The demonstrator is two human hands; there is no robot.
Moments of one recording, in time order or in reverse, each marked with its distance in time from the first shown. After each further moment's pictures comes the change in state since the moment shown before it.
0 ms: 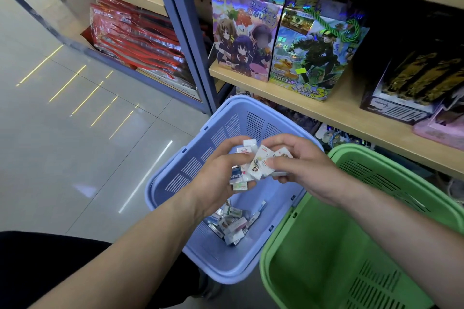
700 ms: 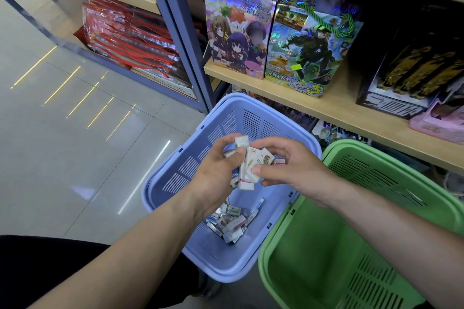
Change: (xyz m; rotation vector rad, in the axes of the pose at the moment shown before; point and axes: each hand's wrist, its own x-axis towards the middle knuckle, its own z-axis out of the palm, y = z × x) left_hand 0.003 -0.010 0.002 0.055 0.072 0.097; right_hand -0.001 0.010 0.007 -0.031 -0.010 -0.017
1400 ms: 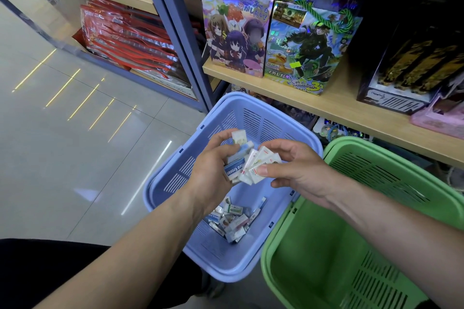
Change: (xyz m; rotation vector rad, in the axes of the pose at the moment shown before) left_hand 0.003 0.009 0.000 -0.183 0.047 -0.070; right_hand 0.000 0.005 -0.003 0.186 0.019 0.116
